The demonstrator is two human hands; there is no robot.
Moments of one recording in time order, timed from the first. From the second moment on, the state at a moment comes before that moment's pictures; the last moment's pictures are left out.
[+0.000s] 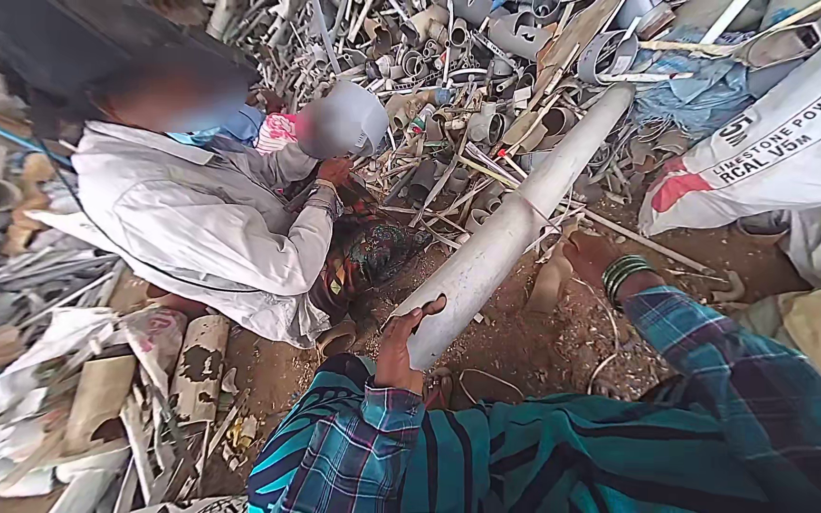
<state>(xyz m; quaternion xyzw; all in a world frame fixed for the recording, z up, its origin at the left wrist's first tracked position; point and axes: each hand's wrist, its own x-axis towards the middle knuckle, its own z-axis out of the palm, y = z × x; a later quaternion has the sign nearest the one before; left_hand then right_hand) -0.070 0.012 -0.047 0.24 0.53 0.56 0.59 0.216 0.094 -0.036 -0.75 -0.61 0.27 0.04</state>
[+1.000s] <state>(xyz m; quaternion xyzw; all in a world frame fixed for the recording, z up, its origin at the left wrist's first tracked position) -0.068 0.013 -0.036 0.20 0.49 0.56 0.63 0.148 0.047 -0.027 -0.66 -0.68 0.32 0.02</state>
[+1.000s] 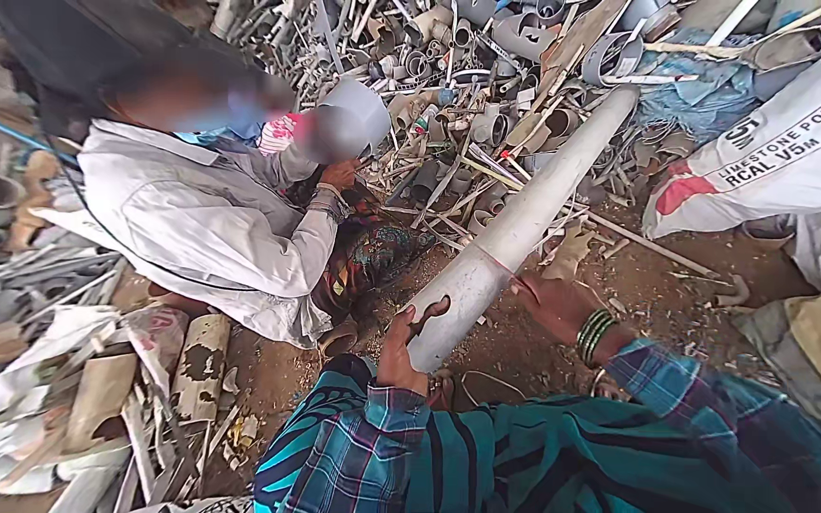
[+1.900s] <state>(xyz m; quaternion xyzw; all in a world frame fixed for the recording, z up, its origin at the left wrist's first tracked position) -0.069 0.020 -0.031 0.20 0.49 0.58 0.62 0.163 0.033 -0.060 -0.67 -0.66 0.32 0.12</state>
